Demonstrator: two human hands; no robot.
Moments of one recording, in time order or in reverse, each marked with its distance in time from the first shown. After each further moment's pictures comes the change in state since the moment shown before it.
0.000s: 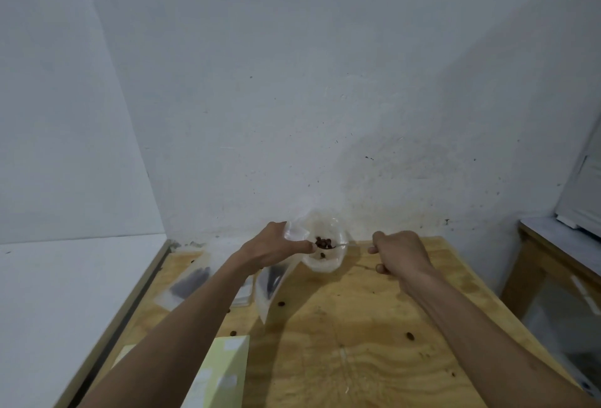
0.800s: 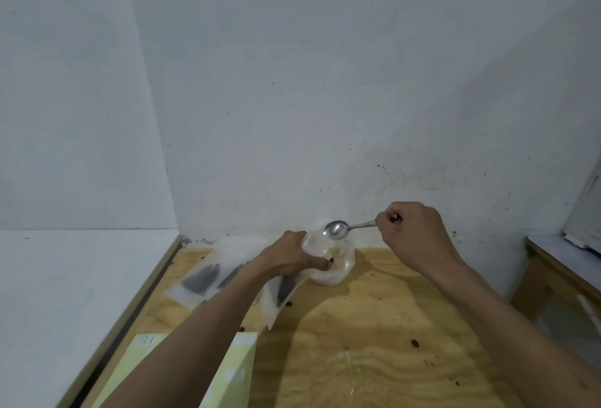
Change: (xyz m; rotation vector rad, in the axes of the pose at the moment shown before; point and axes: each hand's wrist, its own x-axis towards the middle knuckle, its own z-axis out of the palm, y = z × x) left_hand 0.000 -0.006 0.015 0.127 -0.006 -0.001; right_hand -0.024 -0.040 -0.023 -0.417 0.079 -0.721
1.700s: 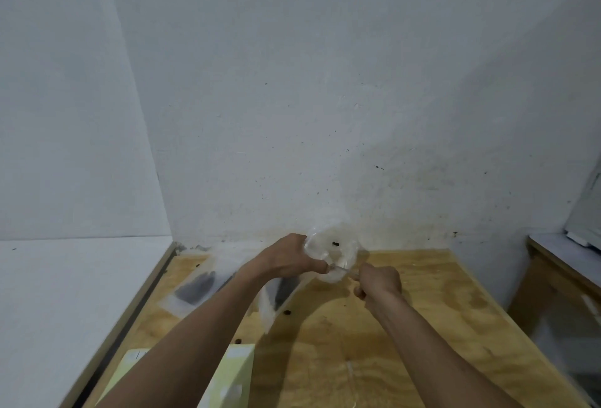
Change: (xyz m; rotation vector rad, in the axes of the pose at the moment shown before) left_hand 0.014 -0.001 -0.002 0.064 -0.038 0.011; right_hand -0.011 0.042 0.122 0.575 -0.021 0.996
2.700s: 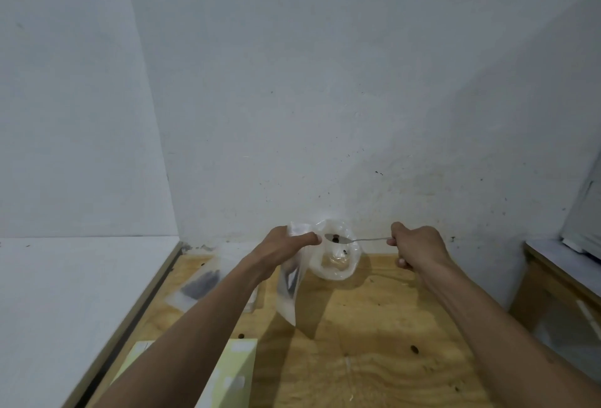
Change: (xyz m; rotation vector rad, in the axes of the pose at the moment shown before) left_hand -0.025 0.013 -0.017 -0.518 0.139 -0.131; right_hand -0.026 -0.070 -0.078 -0.187 -0.005 -0.321
